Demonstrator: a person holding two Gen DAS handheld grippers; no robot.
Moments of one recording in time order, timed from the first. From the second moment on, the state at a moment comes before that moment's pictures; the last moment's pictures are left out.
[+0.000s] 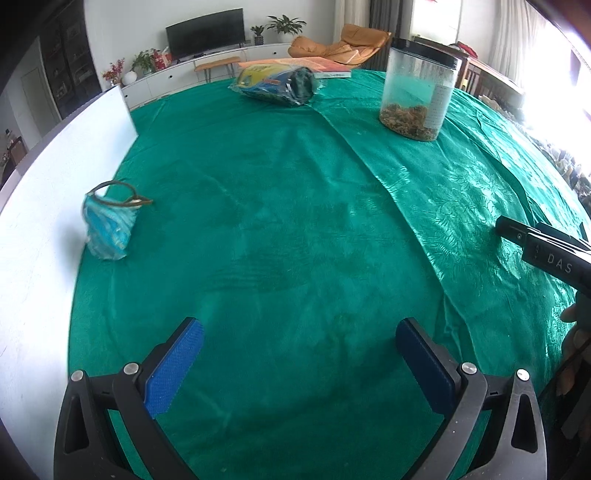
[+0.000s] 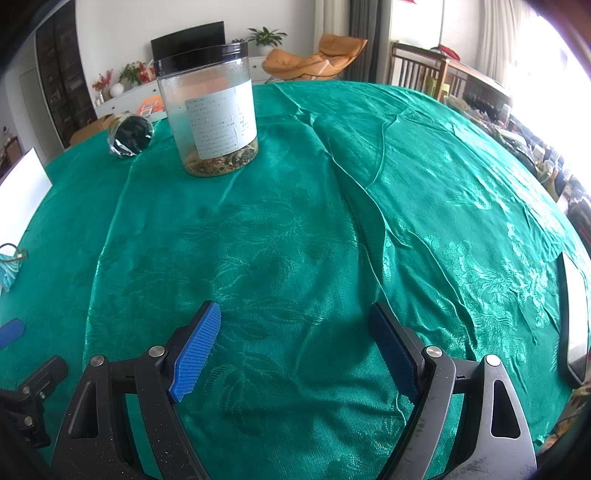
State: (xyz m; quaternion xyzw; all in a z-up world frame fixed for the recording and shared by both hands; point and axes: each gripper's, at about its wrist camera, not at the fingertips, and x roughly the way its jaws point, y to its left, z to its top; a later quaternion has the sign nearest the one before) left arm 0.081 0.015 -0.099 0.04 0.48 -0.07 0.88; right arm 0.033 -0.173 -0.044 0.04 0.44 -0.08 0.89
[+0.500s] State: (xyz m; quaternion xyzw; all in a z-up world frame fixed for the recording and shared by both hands) left arm 0.167 0.079 -0.093 0.05 0.45 0.11 0.88; right arm 0.033 -0.173 -0.044 0.04 0.44 -0.08 0.89
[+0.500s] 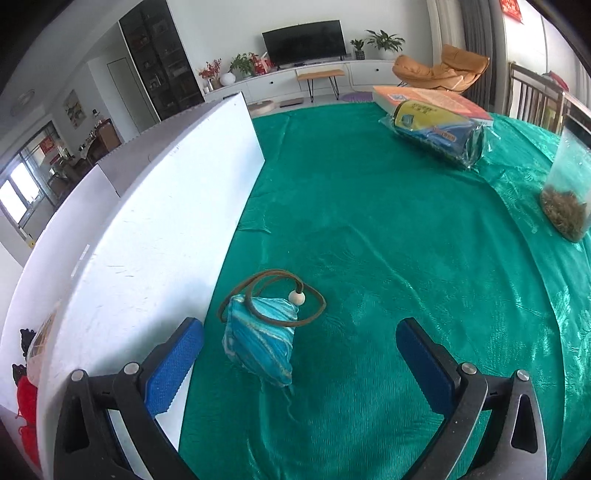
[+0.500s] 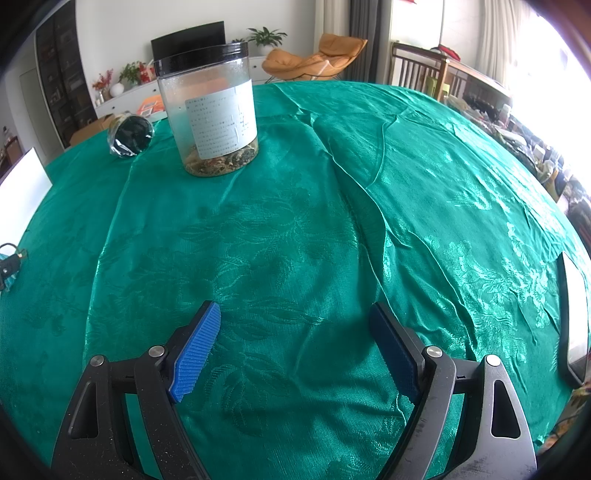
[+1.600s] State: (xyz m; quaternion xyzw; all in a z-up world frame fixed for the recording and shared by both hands) left arm 0.150 0.066 -0.111 0.00 0.46 0.00 0.89; right arm 0.039 -0.128 -0.022 -0.01 0.41 0.01 0.91
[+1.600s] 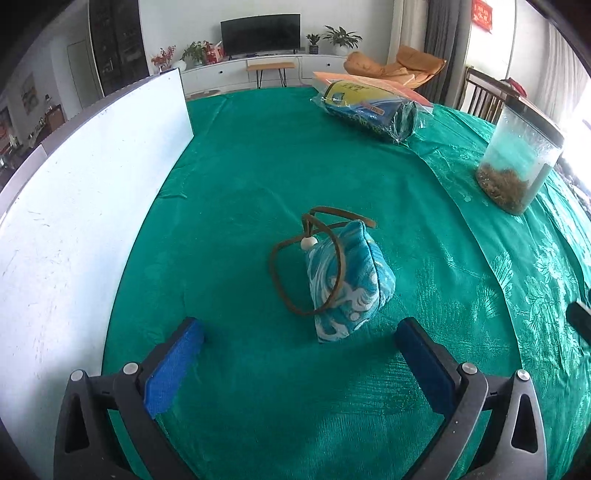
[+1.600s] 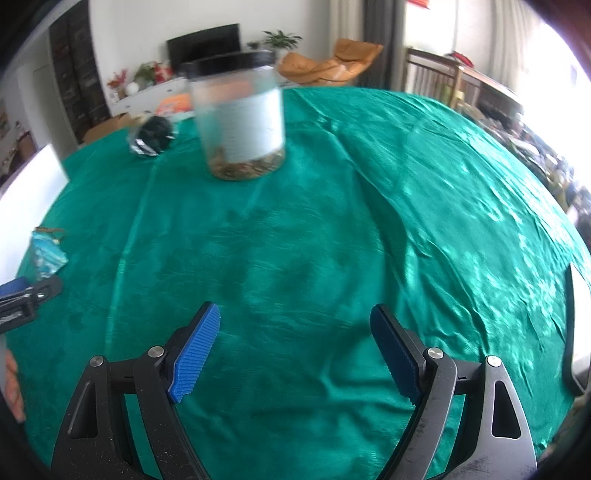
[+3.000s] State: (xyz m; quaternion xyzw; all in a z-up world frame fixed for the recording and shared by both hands) left arm 0.161 0.064 -0.109 -0.01 0.48 -0.02 0.87; right arm 0.099 -0.248 -0.025 0.15 0.46 -0.03 0.87
